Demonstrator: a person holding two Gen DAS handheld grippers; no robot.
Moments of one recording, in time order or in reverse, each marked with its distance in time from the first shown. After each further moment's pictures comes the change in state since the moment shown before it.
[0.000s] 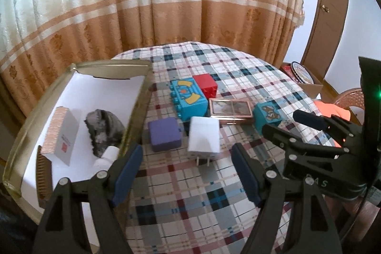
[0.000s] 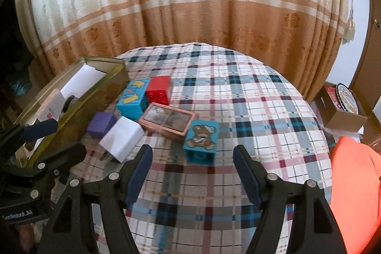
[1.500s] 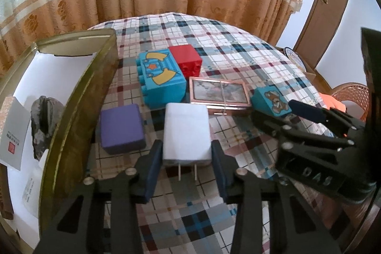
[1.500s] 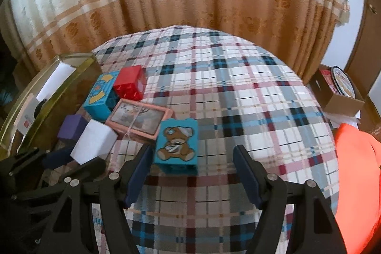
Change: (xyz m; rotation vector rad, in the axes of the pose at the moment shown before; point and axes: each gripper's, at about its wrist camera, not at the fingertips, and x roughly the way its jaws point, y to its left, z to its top) left arm 0.065 -0.018 0.000 -0.009 0.127 -0.092; right arm 0.039 -0.017 0.007 0.055 0.099 -0.040
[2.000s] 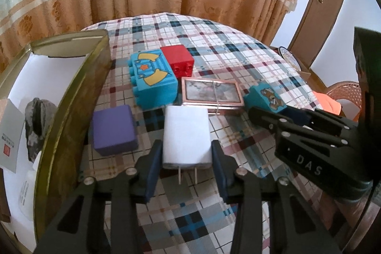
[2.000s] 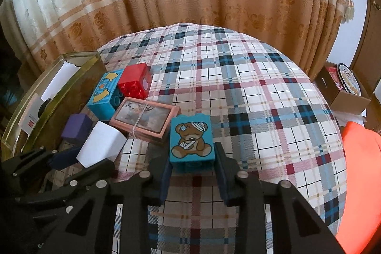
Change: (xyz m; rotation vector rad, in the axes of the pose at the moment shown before) left arm 0.000 0.000 0.000 -0.002 -0.001 -0.036; right arm 0.003 -0.001 -0.001 0.017 0.003 0.038
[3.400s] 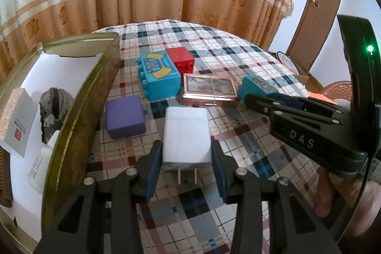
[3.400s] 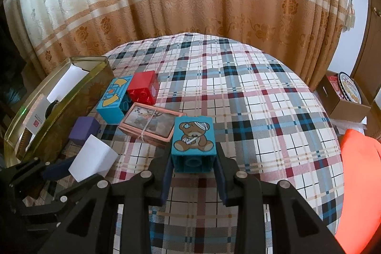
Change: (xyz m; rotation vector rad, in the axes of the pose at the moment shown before) left arm -0.021 0.002 -0.016 0.012 -0.056 0.006; right arm -0.011 0.004 0.000 -0.027 -0.055 0.009
